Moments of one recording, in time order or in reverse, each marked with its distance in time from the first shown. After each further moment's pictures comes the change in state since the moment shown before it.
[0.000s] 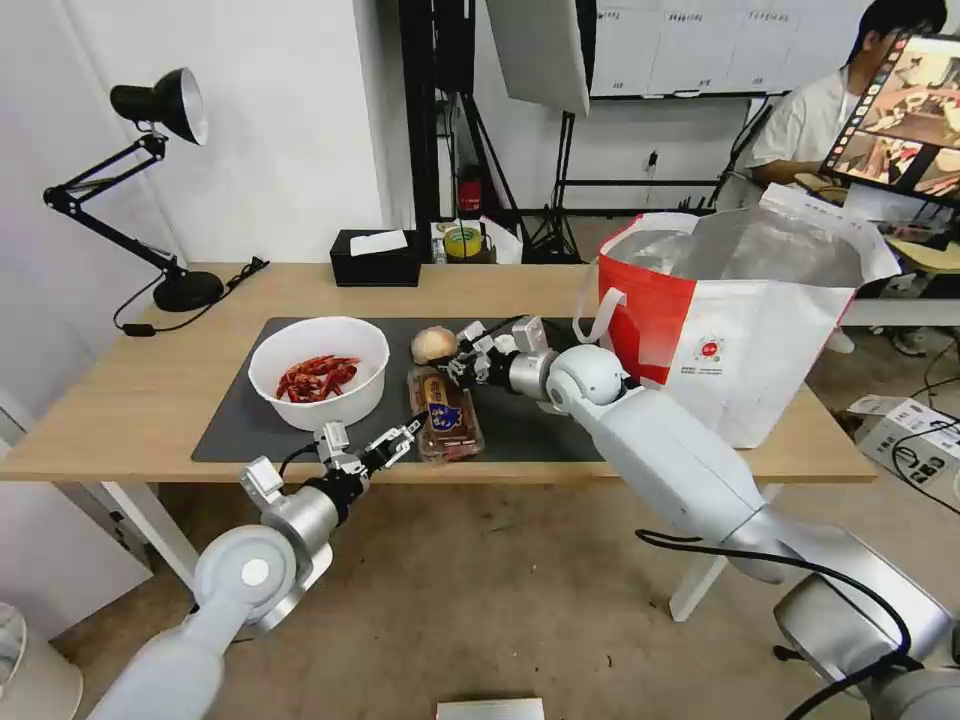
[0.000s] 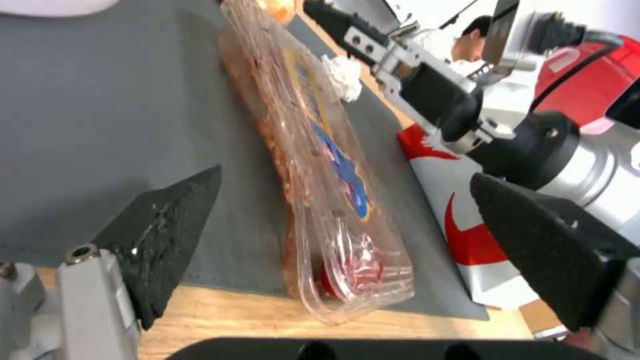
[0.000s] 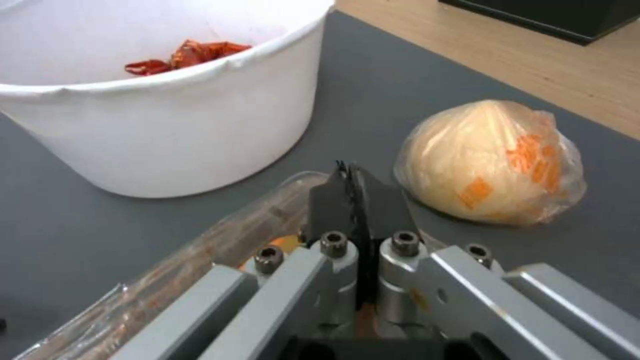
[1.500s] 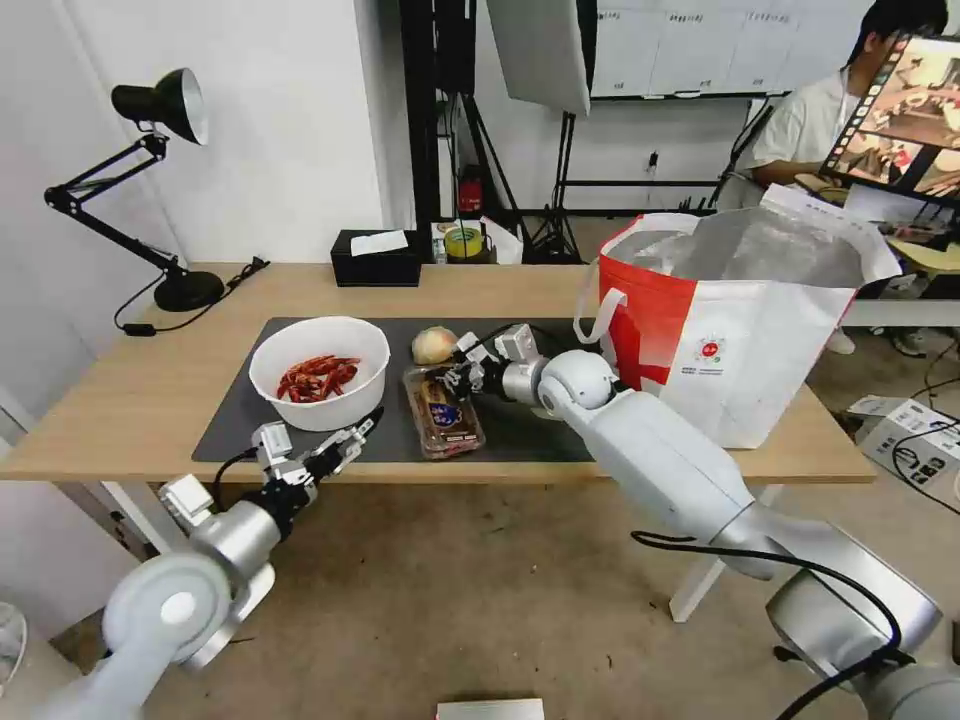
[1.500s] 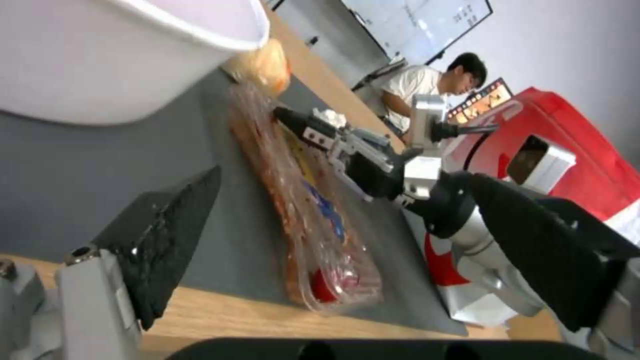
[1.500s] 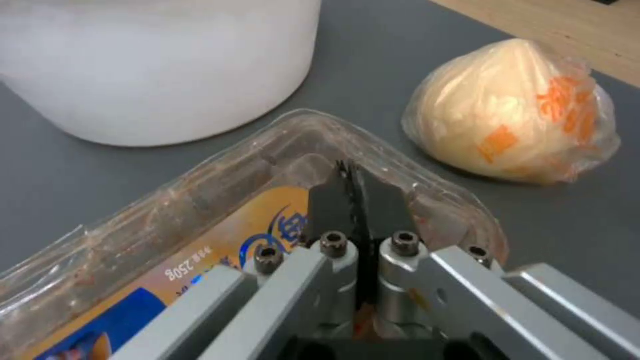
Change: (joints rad) left arm 0.157 0.034 -0.183 -0.117 -0.022 -0.007 0.052; right arm 0.004 0.000 -0.039 -0.022 -0.040 -0.016 0.000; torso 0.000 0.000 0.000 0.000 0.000
